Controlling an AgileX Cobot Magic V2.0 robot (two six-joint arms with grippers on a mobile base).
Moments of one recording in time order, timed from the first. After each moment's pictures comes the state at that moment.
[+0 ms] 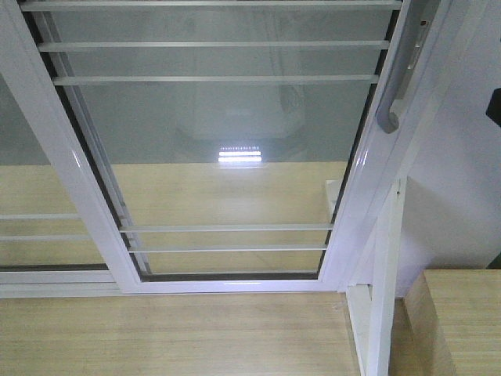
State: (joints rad) left arm -0.14 0.82 -0.78 -0.06 0.08 0.03; right arm 0.22 0.77 -0.81 0.05 0.20 -0.20
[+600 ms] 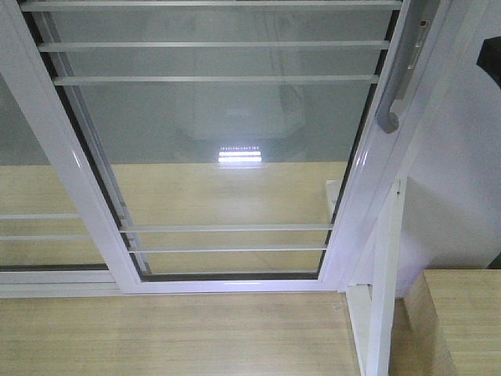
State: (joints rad) left arm -0.14 0.82 -0.78 -0.06 0.10 0.03; right arm 0.22 0.72 -0.81 0.06 0.29 -0.12
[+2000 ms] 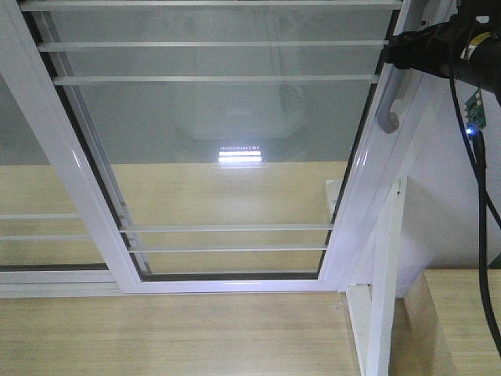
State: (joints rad) left arm -0.14 0.82 -0.78 -0.06 0.10 0.03; right arm 0.08 1.64 -1.17 -0.17 -0.01 0.15
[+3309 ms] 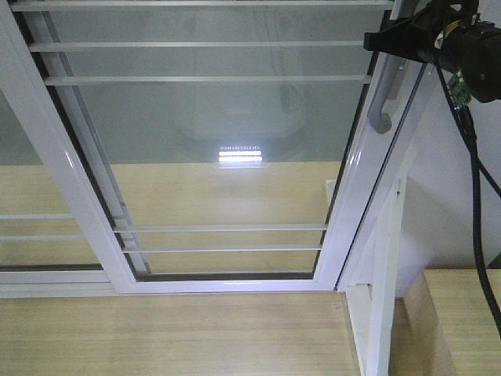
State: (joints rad) left arm -0.14 0.82 -0.78 -0.06 0.10 0.03; right arm 0.14 1.76 -1.29 -0.25 -0.05 0.19
